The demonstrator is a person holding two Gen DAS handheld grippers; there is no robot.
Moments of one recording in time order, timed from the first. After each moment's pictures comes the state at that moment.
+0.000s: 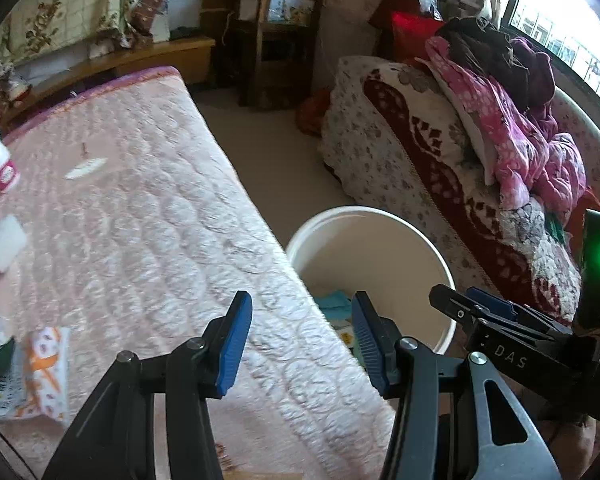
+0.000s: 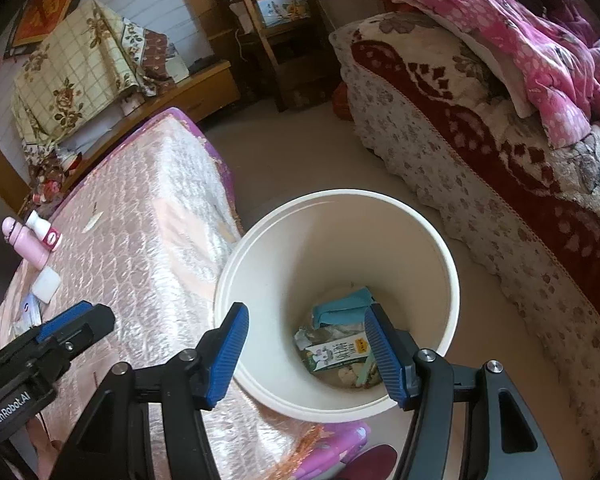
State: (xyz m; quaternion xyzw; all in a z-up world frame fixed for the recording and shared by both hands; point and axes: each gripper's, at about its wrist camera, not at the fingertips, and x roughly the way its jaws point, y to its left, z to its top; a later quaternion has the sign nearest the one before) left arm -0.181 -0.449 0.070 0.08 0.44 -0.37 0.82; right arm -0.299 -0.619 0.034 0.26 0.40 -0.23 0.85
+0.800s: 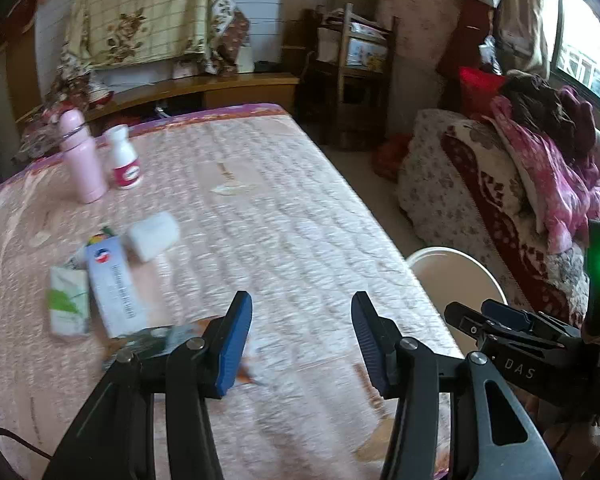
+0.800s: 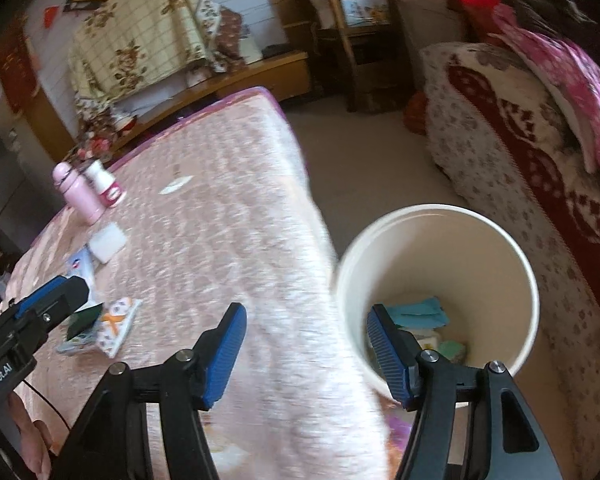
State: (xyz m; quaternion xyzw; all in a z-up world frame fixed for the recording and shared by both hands) left arm -0.163 -0.315 0.118 0.06 0.39 -0.26 0.88; right arm -0.244 -0.514 0.068 0.20 0.40 -0.14 0.88
